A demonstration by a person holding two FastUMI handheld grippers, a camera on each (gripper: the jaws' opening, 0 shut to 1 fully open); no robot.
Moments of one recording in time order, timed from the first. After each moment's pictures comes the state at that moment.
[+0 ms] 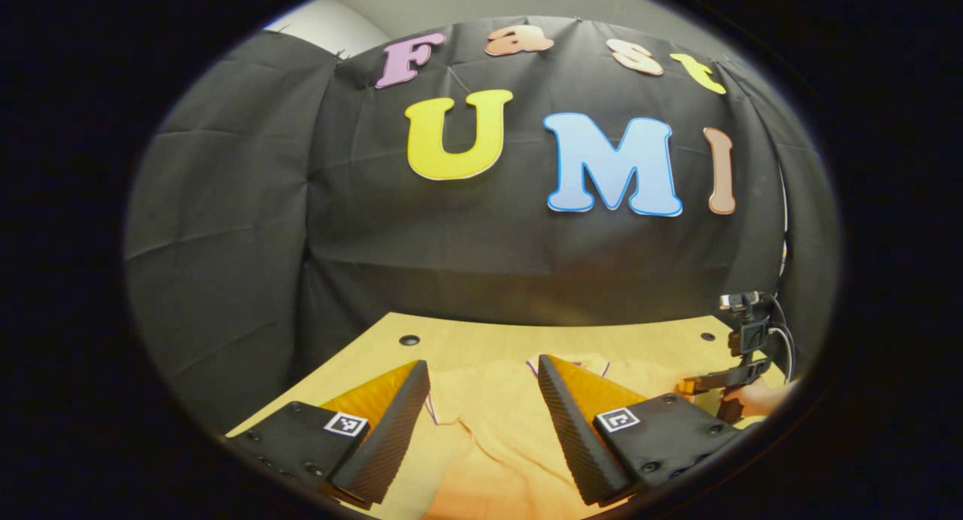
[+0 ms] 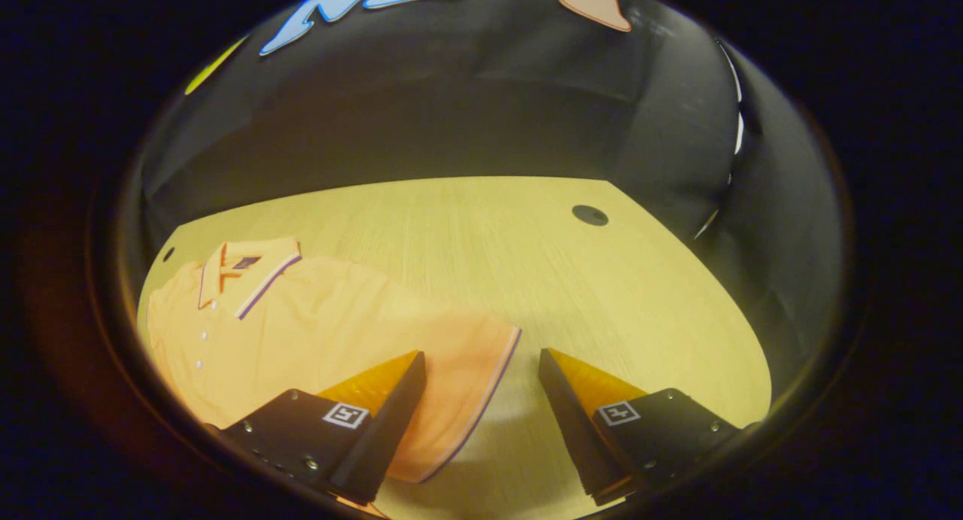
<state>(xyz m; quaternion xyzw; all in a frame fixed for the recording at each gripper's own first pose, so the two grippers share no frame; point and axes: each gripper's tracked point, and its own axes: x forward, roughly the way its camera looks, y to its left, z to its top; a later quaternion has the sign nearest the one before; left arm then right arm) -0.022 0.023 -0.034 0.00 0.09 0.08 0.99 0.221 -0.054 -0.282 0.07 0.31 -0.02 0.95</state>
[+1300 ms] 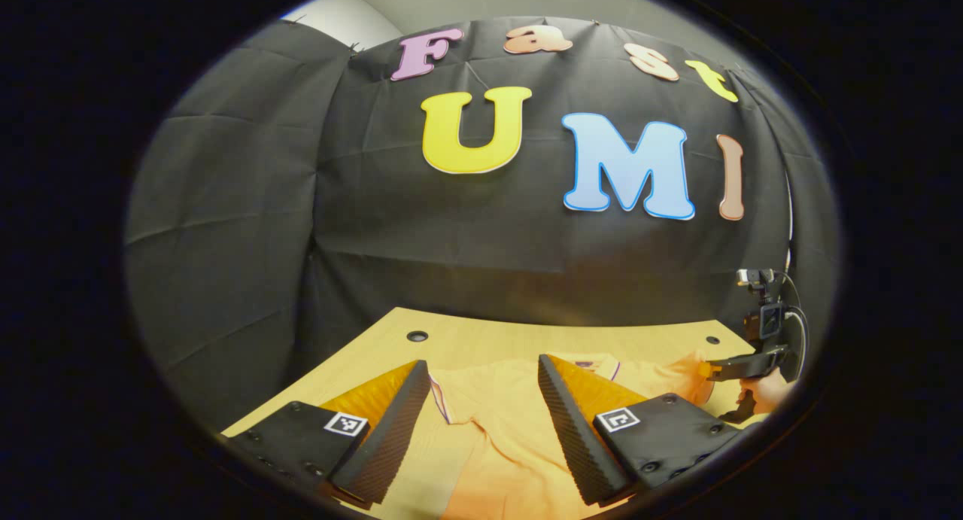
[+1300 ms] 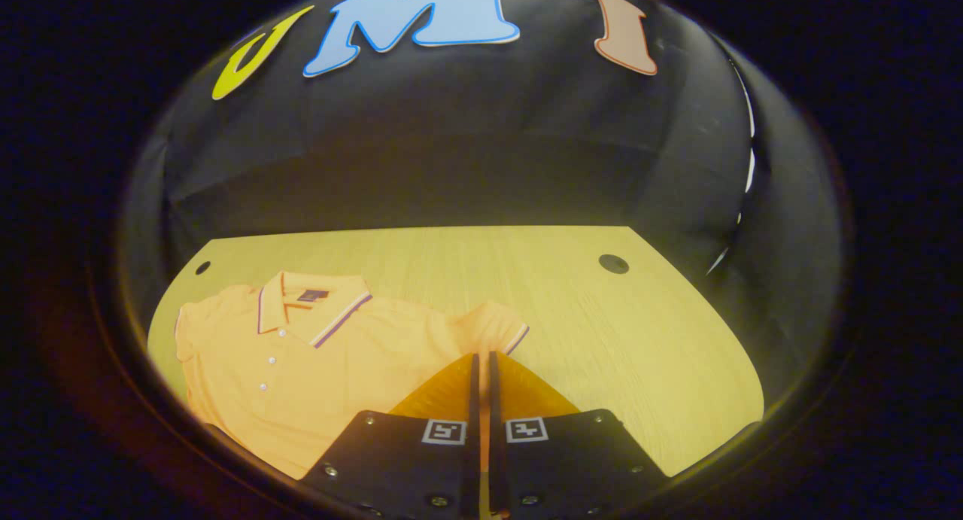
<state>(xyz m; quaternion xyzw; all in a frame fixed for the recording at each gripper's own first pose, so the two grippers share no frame) -0.018 0.033 -0.039 -0.03 0.08 0.09 0.99 0.208 -0.007 -0.201 0.05 0.24 0.02 0.97</state>
